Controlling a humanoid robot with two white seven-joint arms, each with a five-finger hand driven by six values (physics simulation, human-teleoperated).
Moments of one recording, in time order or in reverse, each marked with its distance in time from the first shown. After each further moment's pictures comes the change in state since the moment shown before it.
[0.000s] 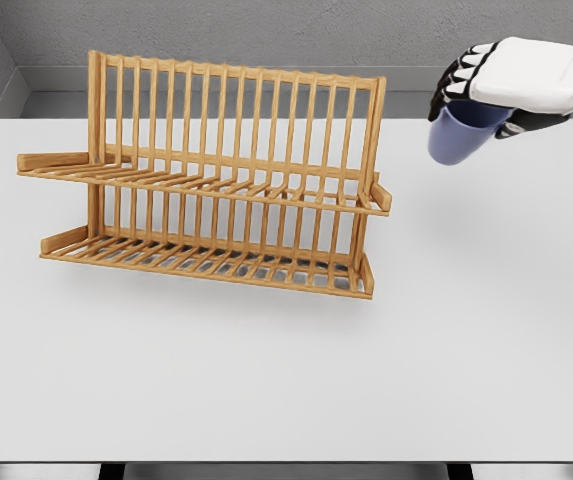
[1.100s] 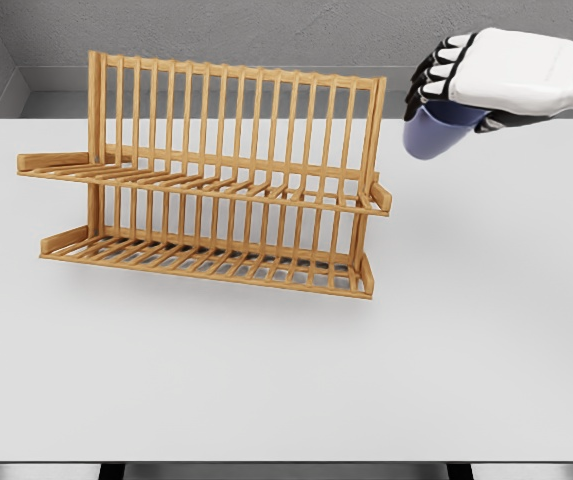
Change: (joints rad) left arm 0.000 0.000 0.000 0.000 0.000 0.000 0.000; right arm 0.012 0.011 -0.041 -0.118 -0.001 0.000 0.000
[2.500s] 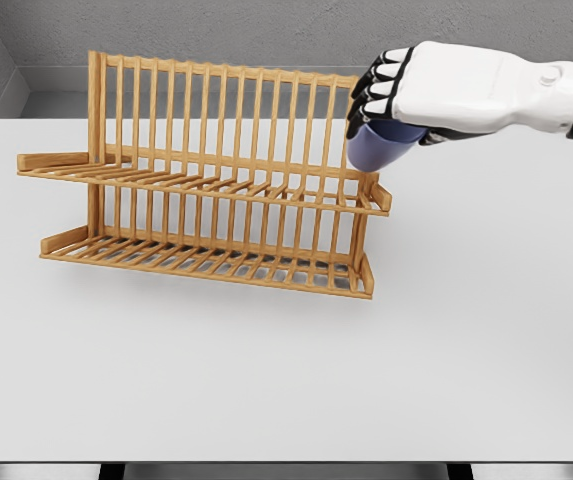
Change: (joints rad) left arm 0.000 0.000 0.000 0.000 0.000 0.000 0.000; right arm 0.000 0.098 0.011 -0.075 -0.002 0.000 0.000
